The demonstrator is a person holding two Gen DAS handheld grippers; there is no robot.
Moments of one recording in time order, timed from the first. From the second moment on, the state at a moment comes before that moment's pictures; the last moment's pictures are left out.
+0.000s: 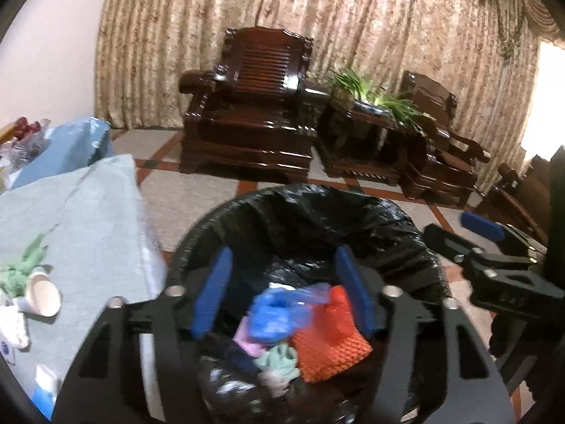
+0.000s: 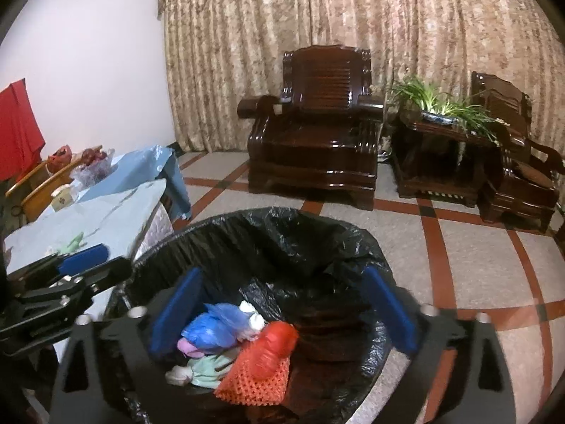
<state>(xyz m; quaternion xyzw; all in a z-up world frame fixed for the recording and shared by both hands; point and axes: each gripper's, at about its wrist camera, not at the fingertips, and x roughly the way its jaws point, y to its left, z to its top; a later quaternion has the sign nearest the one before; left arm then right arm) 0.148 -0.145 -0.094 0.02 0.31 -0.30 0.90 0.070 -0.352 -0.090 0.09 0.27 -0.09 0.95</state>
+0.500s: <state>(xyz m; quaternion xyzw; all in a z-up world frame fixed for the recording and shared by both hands) 0.125 -0.021 -0.060 0.00 0.27 -0.19 0.94 0.080 -0.263 -0.082 0.08 0.27 0.01 0.96</state>
